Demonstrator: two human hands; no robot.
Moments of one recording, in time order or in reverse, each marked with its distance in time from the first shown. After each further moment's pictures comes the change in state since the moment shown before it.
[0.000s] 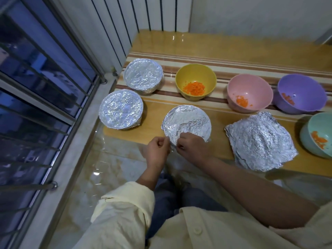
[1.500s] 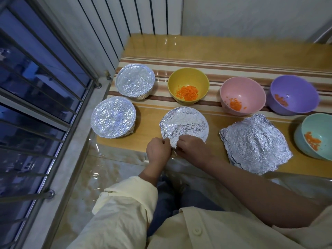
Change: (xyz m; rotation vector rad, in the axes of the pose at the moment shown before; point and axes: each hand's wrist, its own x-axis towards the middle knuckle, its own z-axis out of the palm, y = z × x) left_hand 0.024 0.030 0.028 0.445 -0.077 -0.061; right_hand 0.008 0.023 -0.017 -0.052 -0.046 -0.110
